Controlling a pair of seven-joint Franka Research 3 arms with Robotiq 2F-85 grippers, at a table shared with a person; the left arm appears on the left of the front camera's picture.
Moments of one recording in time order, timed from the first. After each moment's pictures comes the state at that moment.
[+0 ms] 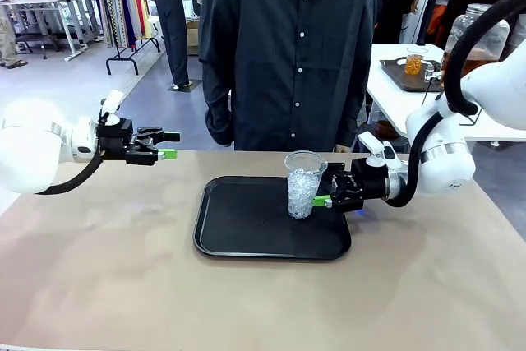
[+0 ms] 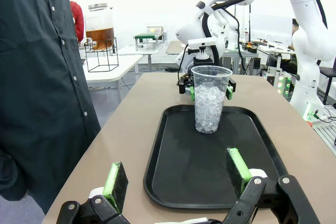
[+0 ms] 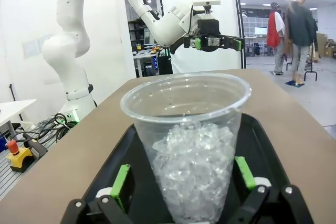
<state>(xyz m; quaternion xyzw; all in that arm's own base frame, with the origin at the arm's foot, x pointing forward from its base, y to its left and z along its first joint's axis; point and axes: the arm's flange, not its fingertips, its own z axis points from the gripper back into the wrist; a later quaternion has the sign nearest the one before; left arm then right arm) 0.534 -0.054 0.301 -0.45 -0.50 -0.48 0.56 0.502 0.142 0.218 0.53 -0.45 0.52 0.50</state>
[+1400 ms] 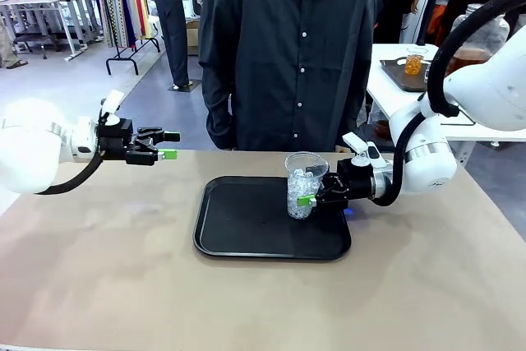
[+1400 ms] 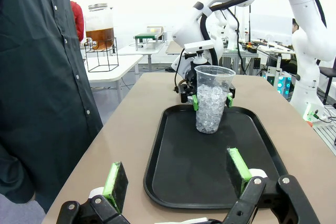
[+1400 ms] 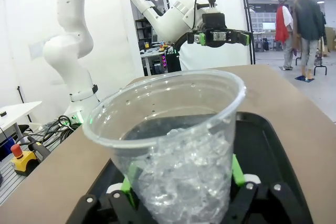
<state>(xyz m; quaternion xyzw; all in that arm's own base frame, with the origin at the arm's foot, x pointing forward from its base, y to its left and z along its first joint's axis) 0.534 -0.054 0.301 -0.45 -0.50 -0.48 0.56 0.509 0.169 0.213 0.54 -0.42 0.53 0.50</state>
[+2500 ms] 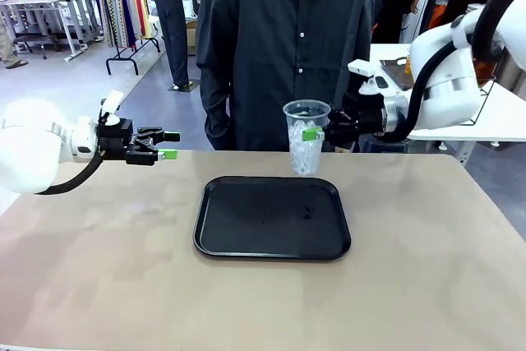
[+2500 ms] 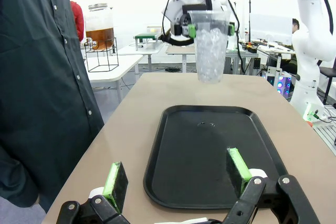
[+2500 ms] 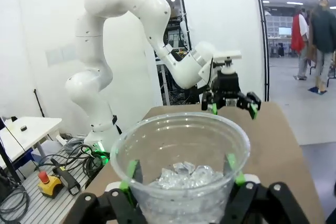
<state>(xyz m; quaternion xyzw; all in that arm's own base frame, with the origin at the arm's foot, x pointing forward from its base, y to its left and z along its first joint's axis) 0.534 -0.054 0.301 -0.45 -0.50 -0.48 0.56 0.533 0.177 0.382 0.56 -0.41 0.55 0.47</state>
